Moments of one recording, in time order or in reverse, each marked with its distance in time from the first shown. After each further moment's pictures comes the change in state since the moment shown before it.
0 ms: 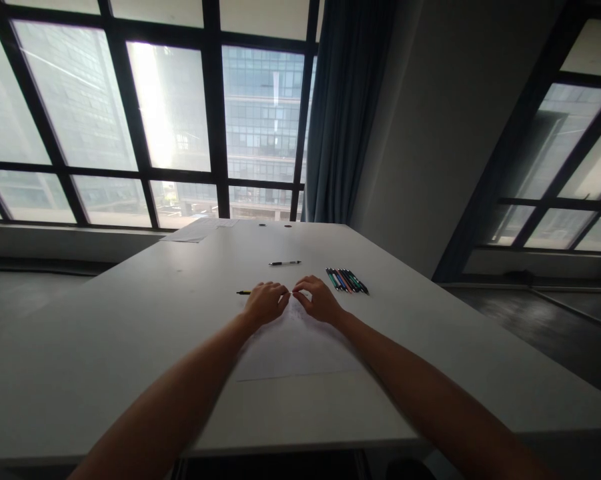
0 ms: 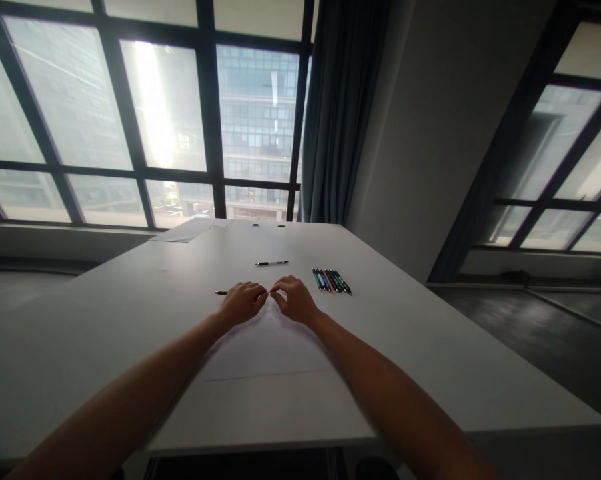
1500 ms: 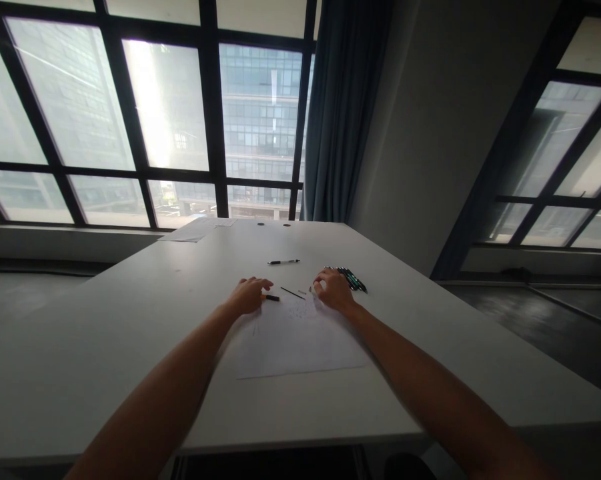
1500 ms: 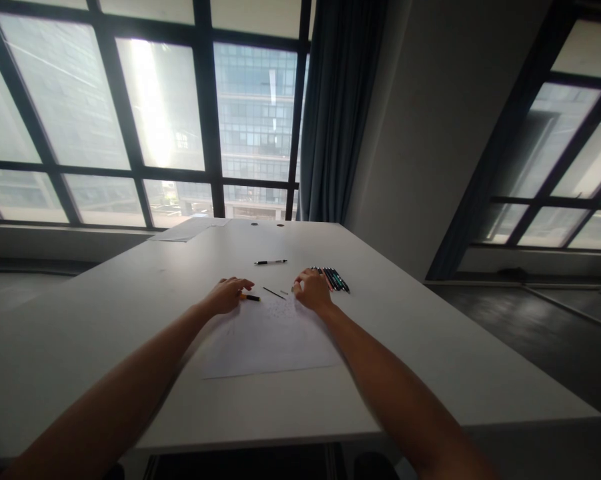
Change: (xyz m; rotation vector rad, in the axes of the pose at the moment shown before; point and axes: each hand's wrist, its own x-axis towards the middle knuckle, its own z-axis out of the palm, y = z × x) left_hand -0.003 -0.048 -0.007 -0.080 -0.254 -0.150; right_hand -0.003 0.032 -0.020 -0.432 -0.068 0.383
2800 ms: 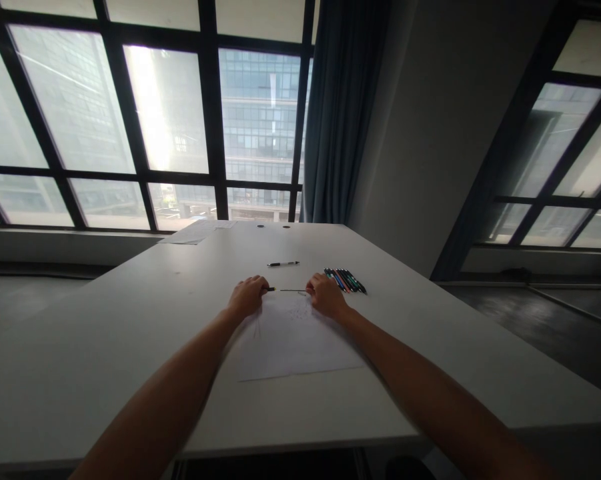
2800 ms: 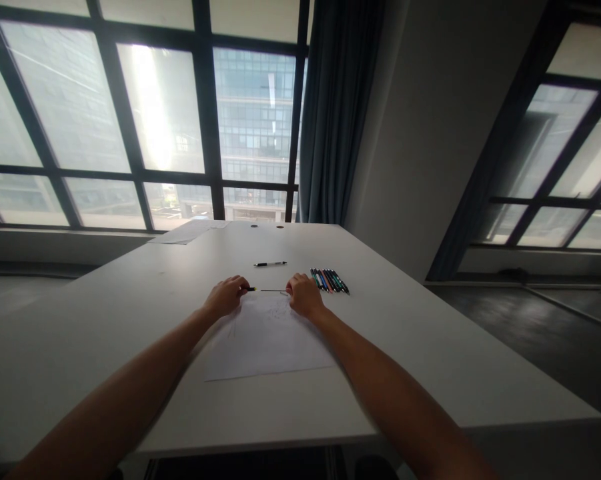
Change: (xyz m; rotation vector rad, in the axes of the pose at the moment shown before) left_hand 0.004 0.001 0.009 0.028 0.177 -0.092; right_hand -0.003 -0.019 0.001 -0.090 -0.106 -0.079
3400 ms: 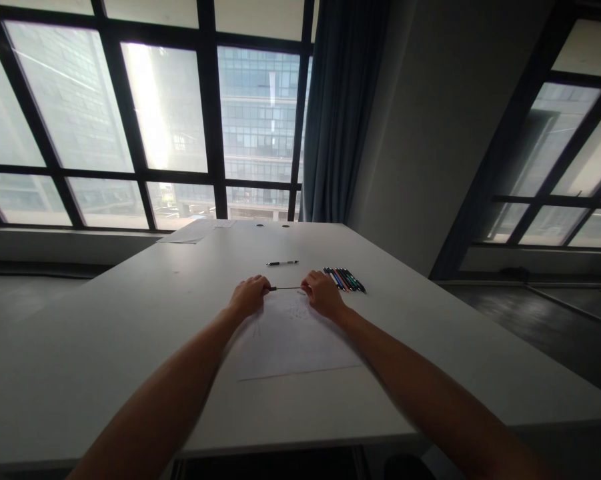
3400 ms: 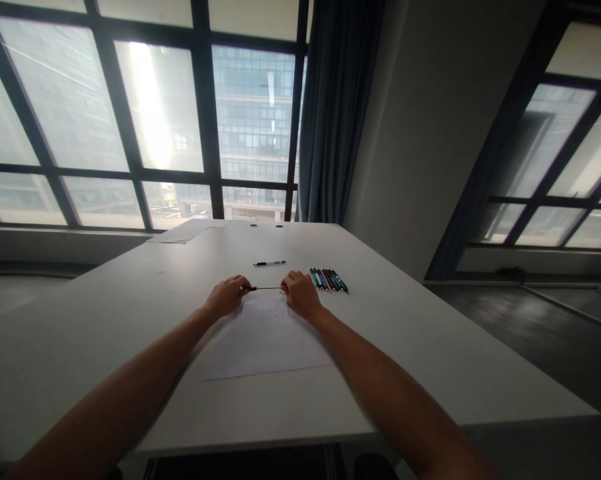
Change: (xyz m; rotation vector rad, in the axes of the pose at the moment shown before) left_hand -0.002 0.011 -0.004 -0.020 -0.006 0.012; right_hand 0.000 -0.003 0.004 0.068 0.127 -0.138
